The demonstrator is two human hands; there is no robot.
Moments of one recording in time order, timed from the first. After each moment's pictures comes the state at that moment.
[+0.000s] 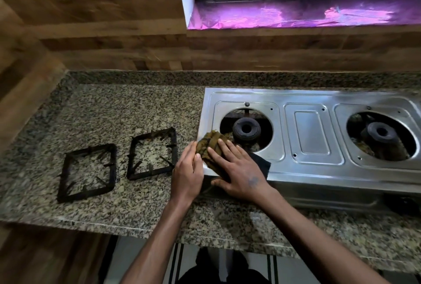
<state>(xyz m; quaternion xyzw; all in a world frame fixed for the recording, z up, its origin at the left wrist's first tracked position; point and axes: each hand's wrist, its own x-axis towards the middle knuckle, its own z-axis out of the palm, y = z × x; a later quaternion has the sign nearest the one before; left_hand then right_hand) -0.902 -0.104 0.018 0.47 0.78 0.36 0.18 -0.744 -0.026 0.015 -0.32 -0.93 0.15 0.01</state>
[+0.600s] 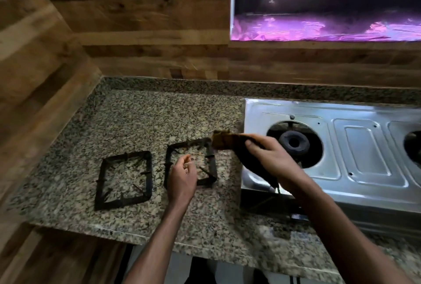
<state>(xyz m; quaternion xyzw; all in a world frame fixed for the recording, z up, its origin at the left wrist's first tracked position) -1.036 -0.126 -0.001 0.32 0.85 0.38 0.20 -0.834 -0.018 0.087 -0.38 -0.62 0.63 0.26</state>
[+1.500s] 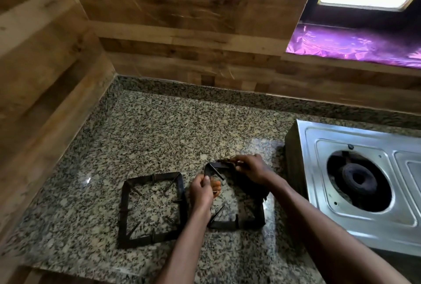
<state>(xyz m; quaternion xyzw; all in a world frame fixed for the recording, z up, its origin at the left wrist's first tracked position) -1.148 -0.089 -0.040 0.05 0.73 0.51 0.44 -1.021 0.056 -0.034 -0.42 -0.85 0.33 -0.05</state>
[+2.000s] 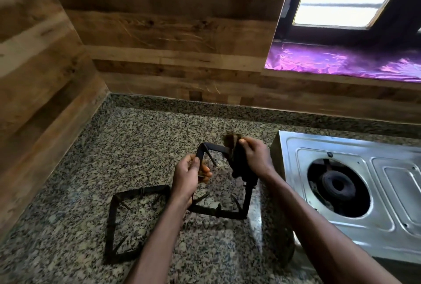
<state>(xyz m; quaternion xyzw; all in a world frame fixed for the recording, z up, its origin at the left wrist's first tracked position) -1.172 -0.058 0.028 0.22 0.69 0.54 0.43 -1.008 0.077 0.030 -0.49 -0.70 0.43 0.28</state>
